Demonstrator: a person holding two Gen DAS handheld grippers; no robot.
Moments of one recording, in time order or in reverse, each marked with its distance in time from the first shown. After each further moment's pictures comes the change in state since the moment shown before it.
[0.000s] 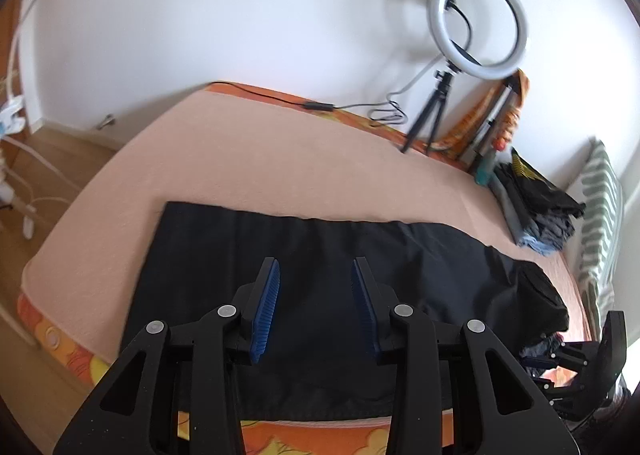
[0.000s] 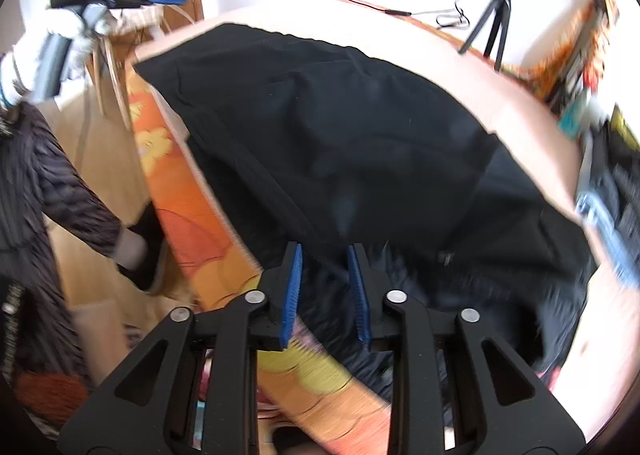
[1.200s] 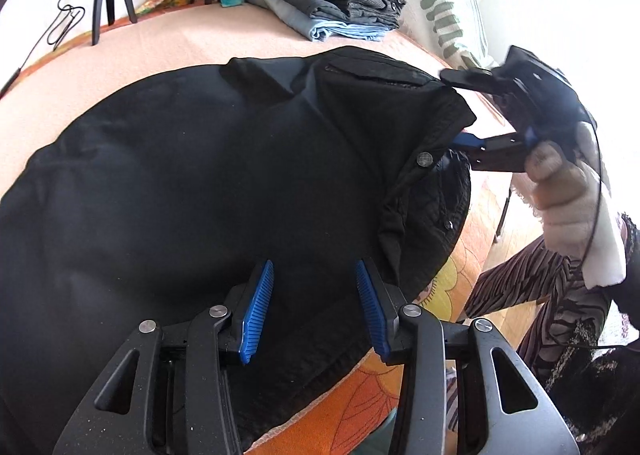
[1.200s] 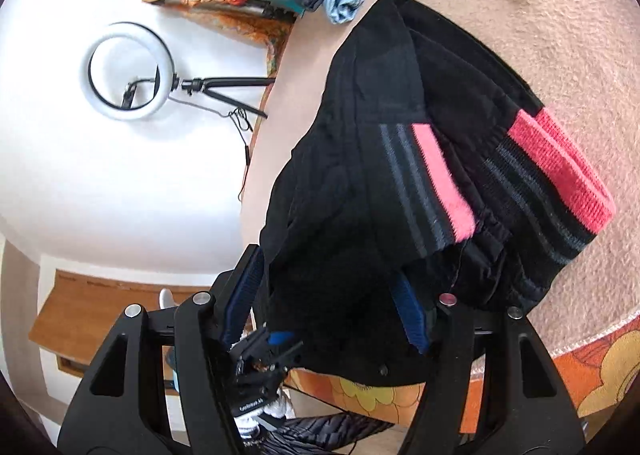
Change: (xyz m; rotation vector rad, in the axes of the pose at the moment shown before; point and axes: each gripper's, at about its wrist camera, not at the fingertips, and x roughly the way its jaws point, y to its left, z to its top) left arm 0.102 -0.185 -0.091 0.606 0.445 -0.490; right arm -0.016 -0.172 -0.124 1.442 -0.389 0.444
